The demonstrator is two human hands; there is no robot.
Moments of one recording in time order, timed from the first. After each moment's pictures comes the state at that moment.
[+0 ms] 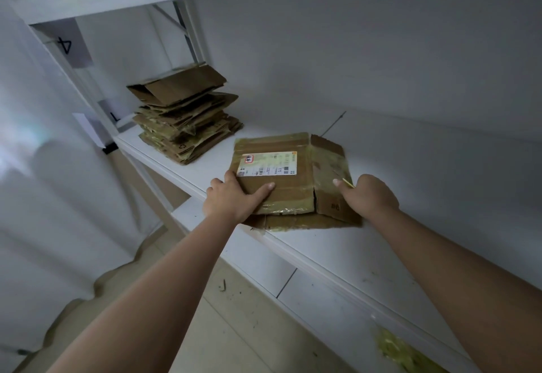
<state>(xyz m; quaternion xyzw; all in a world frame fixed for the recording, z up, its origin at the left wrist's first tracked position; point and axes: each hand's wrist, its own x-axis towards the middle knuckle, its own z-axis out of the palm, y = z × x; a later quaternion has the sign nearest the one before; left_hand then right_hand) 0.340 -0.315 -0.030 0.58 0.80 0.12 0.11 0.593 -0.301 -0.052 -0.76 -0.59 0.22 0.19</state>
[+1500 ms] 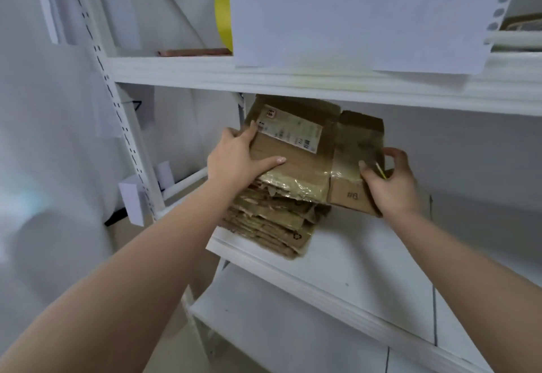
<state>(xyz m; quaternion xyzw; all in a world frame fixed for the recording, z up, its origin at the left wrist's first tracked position) 0.018 -0.127 0.131 0.73 0.60 0.32 -0.03 0.282 -0.168 0.083 -0.70 -0.48 0.10 0.52</state>
